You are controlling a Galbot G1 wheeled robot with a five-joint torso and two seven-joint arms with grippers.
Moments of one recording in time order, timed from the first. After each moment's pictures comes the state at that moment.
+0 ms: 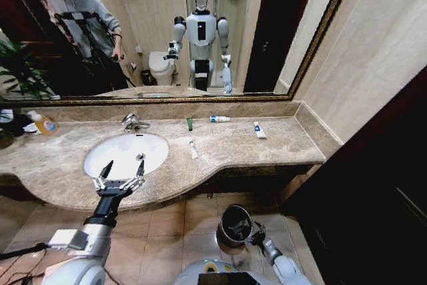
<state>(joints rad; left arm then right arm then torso) 1.84 -1.36 -0.82 -2.47 -0.37 0.04 0.05 -1.32 1.33 0.46 1.01 -0.07 0.33 -0.19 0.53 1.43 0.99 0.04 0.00</state>
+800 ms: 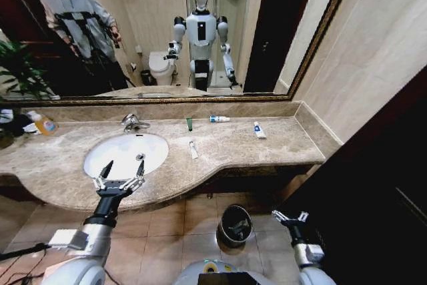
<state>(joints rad) 1.84 -1.36 -0.82 -2.47 -0.37 0.04 0.05 -1.81 1.37 0.68 1.90 0.26 0.40 0.02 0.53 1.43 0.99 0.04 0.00</state>
